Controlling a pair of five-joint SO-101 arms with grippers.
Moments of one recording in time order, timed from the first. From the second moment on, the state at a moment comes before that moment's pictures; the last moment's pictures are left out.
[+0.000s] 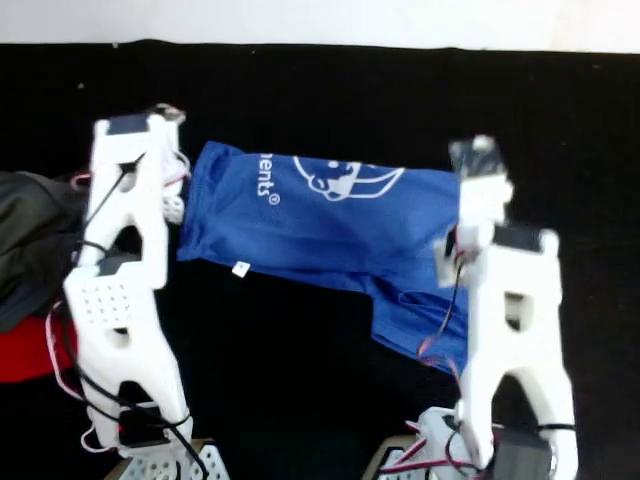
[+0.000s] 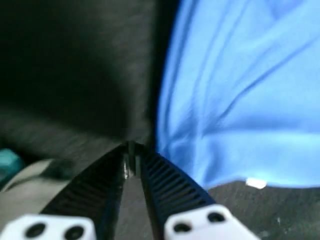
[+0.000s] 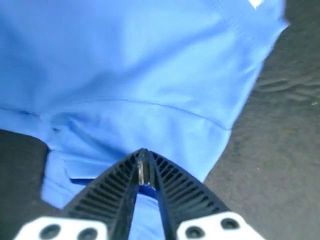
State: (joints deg) left arm -14.4 40.2 -29.8 86.0 -24.8; right arm 4.1 -24.3 42.7 56.8 20.4
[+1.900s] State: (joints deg) left arm -5.6 35.6 -10.3 69.9 -9.8; right arm -7.8 -36.7 59.7 55.0 29.5
